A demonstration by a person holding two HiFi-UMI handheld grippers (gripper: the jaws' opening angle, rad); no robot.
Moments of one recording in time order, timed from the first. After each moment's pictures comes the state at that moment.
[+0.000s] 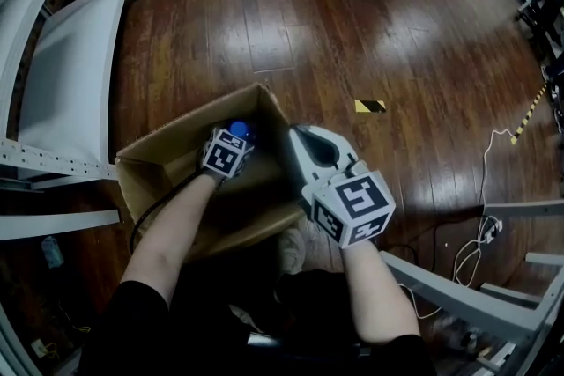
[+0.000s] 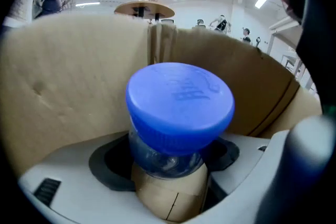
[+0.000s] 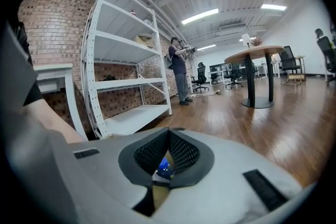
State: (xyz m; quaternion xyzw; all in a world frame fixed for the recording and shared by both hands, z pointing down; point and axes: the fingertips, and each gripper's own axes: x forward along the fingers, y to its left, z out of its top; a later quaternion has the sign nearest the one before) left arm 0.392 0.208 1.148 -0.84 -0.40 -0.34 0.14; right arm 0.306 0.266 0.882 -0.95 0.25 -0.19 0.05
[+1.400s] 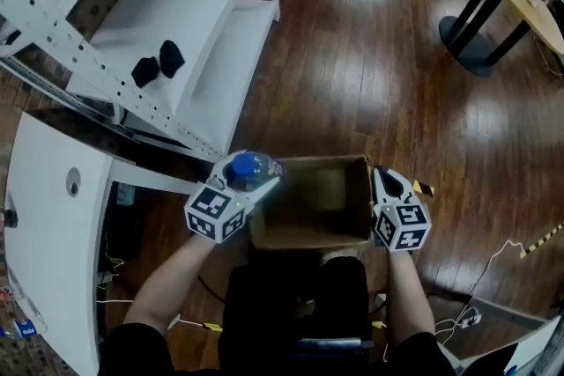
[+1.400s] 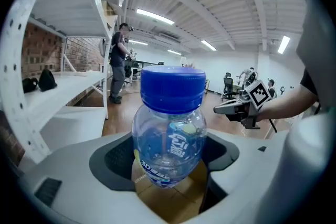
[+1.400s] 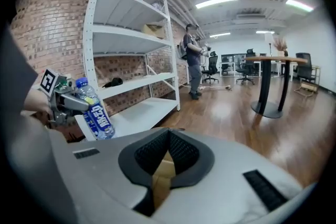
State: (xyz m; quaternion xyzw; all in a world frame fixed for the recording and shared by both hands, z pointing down) left arm 0.315 -0.040 0.695 -0.95 -0.25 -0.19 -0.03; right arm 0.358 0.197 0.746 -0.92 0.29 -0.27 0.00
